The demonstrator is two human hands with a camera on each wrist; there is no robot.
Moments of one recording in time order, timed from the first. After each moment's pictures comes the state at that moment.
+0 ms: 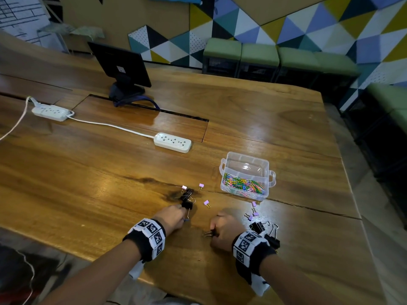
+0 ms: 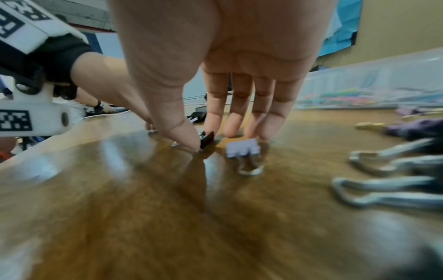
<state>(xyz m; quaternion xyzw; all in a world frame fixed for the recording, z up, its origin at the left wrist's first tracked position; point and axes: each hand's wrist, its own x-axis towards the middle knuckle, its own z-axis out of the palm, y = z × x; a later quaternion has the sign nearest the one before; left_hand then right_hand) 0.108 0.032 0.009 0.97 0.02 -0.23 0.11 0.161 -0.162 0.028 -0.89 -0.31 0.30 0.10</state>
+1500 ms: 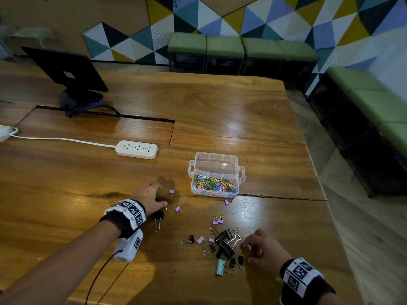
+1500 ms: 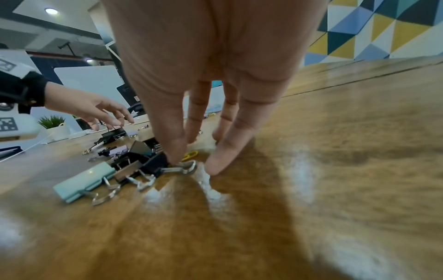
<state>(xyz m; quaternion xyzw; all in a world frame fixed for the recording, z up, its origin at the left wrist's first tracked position) 0.186 0.041 0.031 0.95 0.16 -0.21 0.15 0.168 -0.327 0.018 -0.91 -0.19 0.31 0.19</state>
